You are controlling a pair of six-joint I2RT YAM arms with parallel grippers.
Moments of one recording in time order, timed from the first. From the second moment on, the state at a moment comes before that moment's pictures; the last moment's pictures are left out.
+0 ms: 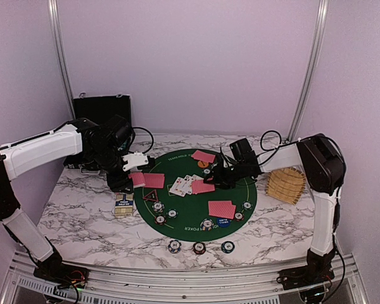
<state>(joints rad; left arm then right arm) -0.64 1.60 1.37 -1.01 0.04 0.63 0.48 2.07 1.26 -0.06 -0.57 0.63</state>
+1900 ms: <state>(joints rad) -0.64 1.60 1.38 -1.01 0.05 0.63 0.85 2.21 1.42 0.66 -0.80 1.29</state>
